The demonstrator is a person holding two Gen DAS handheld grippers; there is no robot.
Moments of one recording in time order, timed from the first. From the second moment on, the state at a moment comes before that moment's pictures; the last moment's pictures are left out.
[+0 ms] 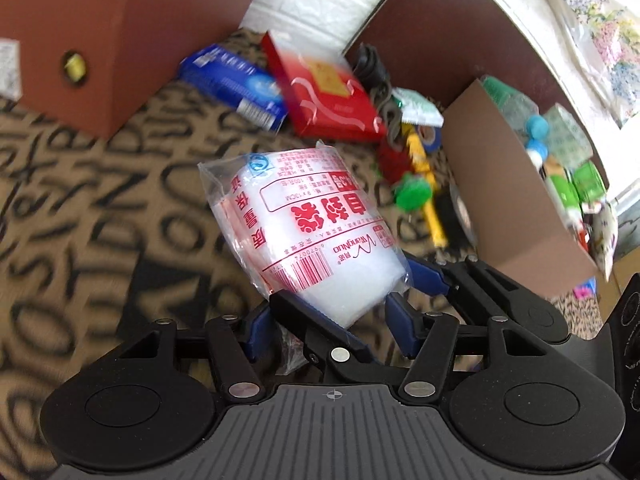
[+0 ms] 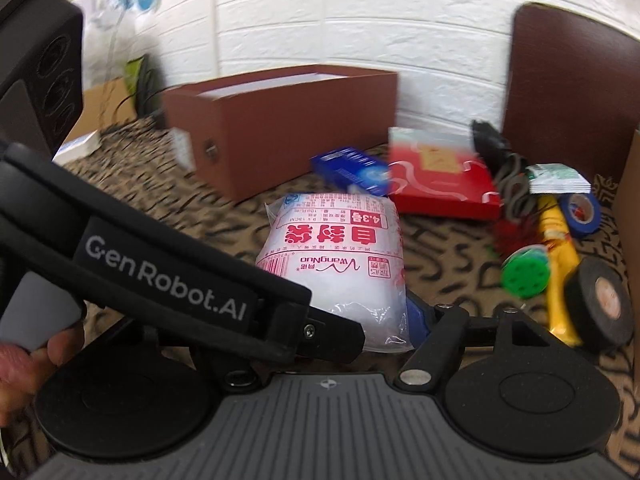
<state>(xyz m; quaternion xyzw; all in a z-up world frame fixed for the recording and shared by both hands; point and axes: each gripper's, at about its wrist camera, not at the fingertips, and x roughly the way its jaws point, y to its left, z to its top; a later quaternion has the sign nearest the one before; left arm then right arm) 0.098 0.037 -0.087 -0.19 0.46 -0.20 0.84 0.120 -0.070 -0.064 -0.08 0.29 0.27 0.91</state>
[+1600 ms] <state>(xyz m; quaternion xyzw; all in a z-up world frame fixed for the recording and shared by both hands) 0.052 0.082 -0.097 -0.19 0.43 -0.20 0.86 0.075 -0.065 -0.077 -0.01 0.36 0.32 0.88</state>
